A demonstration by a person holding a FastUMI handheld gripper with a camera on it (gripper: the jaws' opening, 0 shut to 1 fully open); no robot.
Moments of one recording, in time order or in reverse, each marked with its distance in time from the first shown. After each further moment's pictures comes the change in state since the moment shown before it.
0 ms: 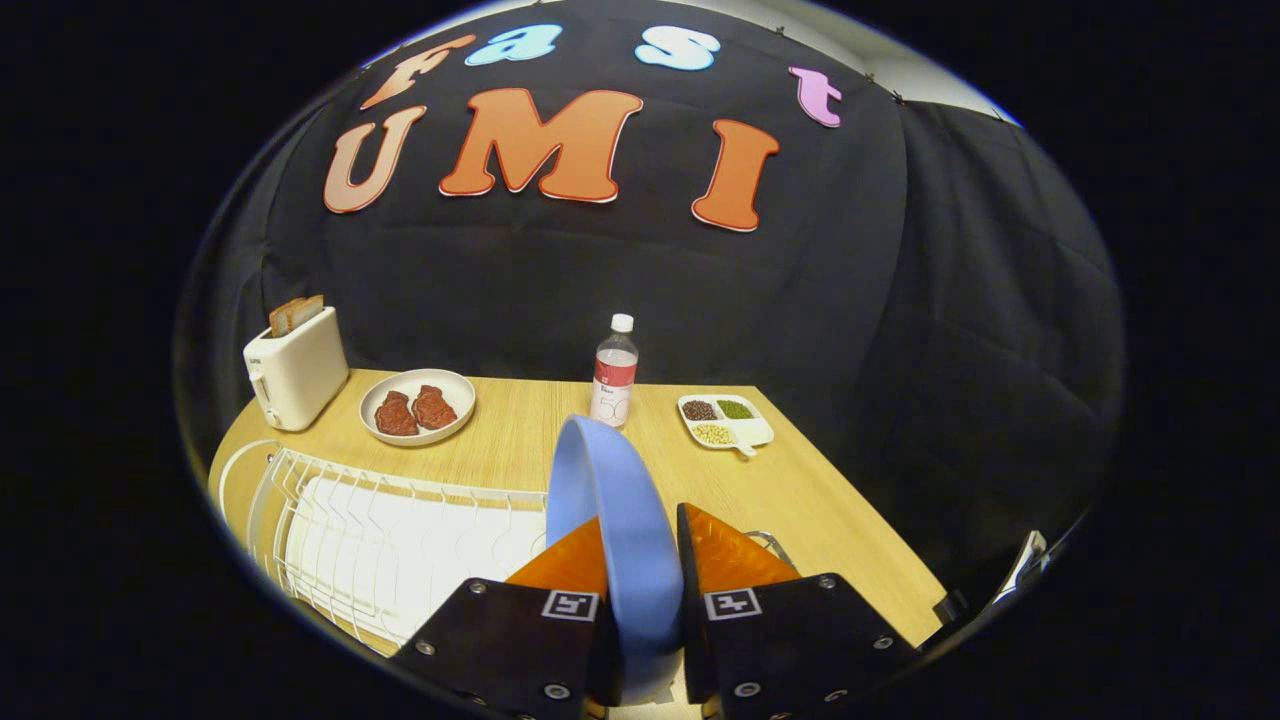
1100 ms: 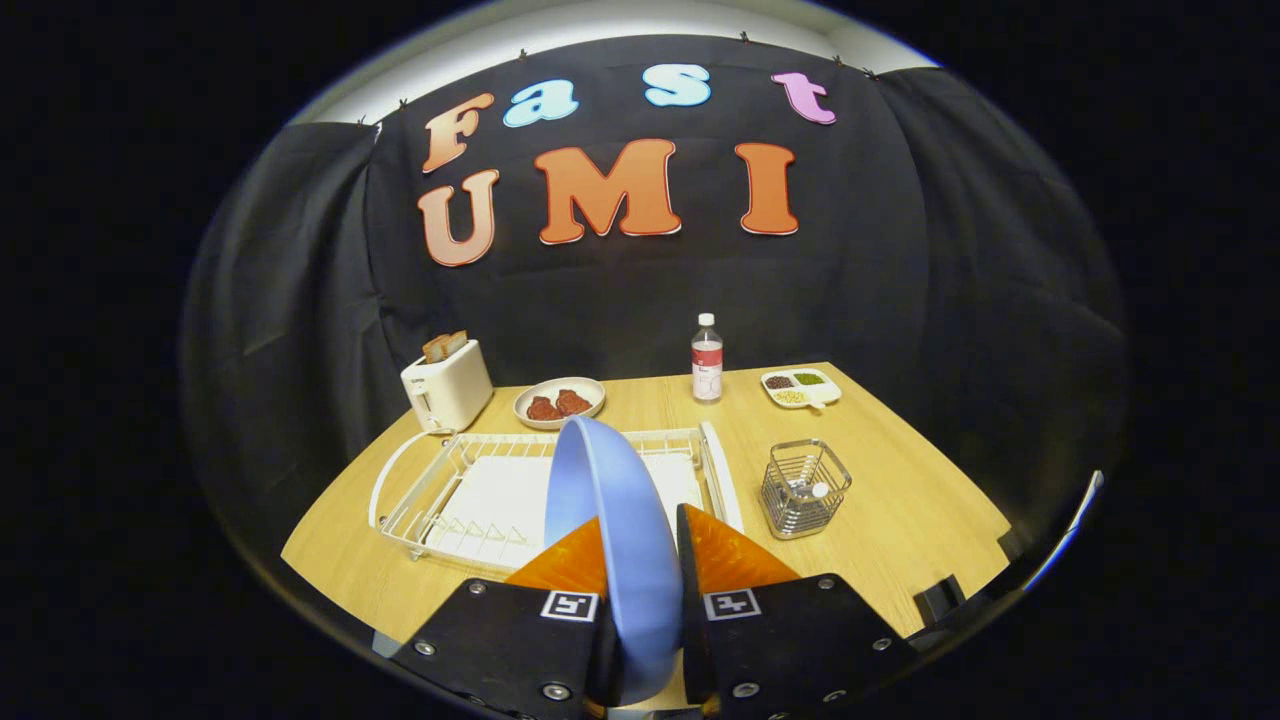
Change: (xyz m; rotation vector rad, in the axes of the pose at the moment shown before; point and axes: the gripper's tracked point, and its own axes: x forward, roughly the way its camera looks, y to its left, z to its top) arm -0.171 0.024 -0.065 0.187 -0.053 0.346
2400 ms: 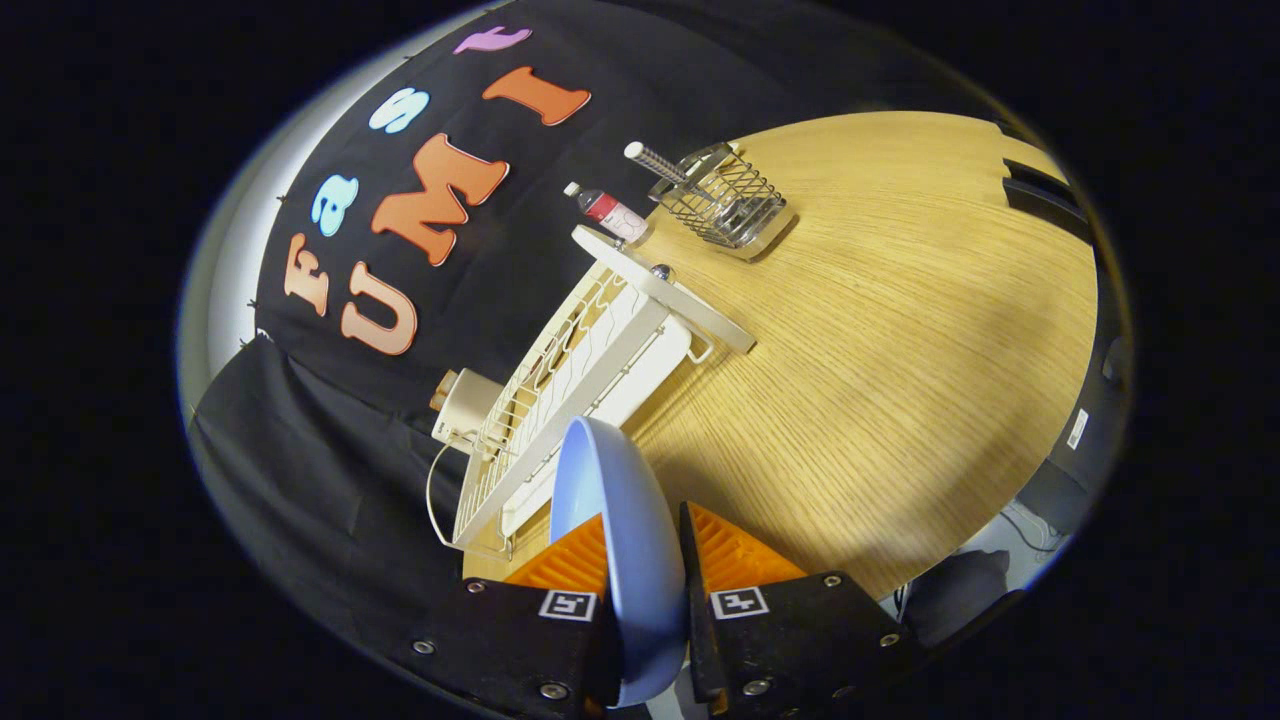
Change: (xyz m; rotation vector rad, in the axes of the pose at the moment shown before) arm 0.022 0.000 -0.175 0.793 0.246 0.155
